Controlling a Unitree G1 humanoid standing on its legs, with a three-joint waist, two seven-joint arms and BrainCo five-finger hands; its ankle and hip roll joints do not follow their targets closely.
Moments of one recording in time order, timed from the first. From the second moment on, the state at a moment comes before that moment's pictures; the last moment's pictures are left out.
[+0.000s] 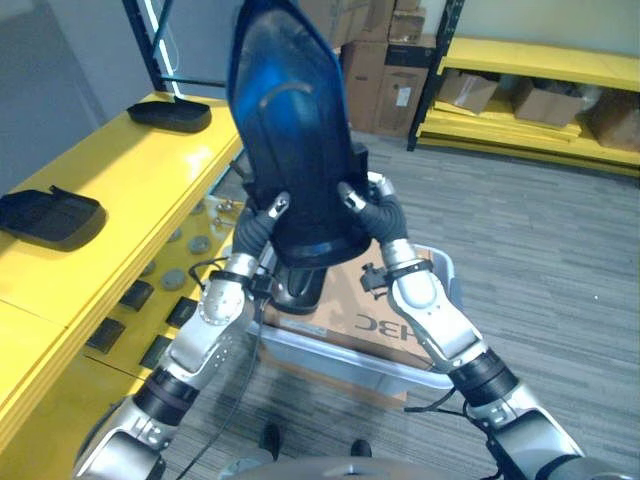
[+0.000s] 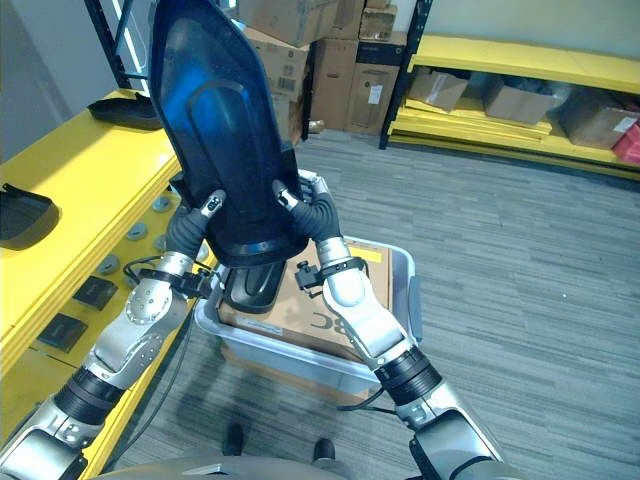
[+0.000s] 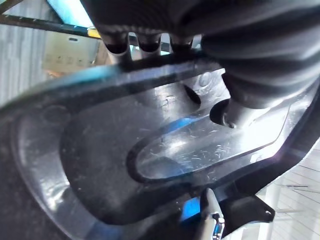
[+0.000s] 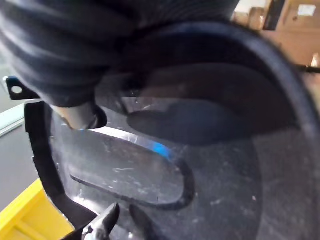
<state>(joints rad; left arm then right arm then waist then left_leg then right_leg) -0.29 0.36 -0.42 -0.14 -0.47 -0.08 0.31 -0.39 -0.39 0.47 -0.10 0.29 -0.12 -0.30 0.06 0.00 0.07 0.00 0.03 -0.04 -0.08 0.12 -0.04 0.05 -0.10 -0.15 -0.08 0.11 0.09</state>
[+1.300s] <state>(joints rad) -0.01 0.41 -0.05 -0.10 -0.38 -0.37 0.29 0.08 -0.28 0.19 1.12 0.39 -0.15 0.04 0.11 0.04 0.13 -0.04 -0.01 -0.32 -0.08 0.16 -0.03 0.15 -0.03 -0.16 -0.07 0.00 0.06</state>
